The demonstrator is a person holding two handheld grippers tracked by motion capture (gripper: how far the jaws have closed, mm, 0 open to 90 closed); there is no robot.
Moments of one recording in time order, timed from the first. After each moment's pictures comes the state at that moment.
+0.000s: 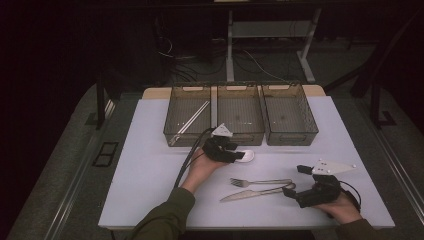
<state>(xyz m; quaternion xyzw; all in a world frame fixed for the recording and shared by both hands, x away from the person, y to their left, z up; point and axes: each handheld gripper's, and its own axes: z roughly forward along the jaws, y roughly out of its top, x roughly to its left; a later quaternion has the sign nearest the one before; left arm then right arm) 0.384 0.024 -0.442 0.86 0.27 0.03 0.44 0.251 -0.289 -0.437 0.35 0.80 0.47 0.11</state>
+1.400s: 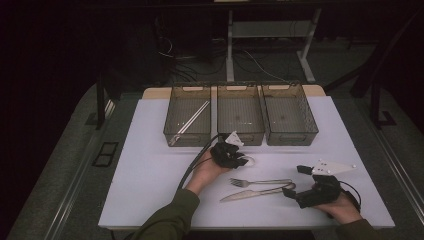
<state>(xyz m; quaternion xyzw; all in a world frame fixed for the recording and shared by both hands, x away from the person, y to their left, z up) 0.371 0.007 -0.446 0.90 0.19 0.04 0.38 0.251 -0.289 -0.437 0.35 0.80 0.47 0.11</state>
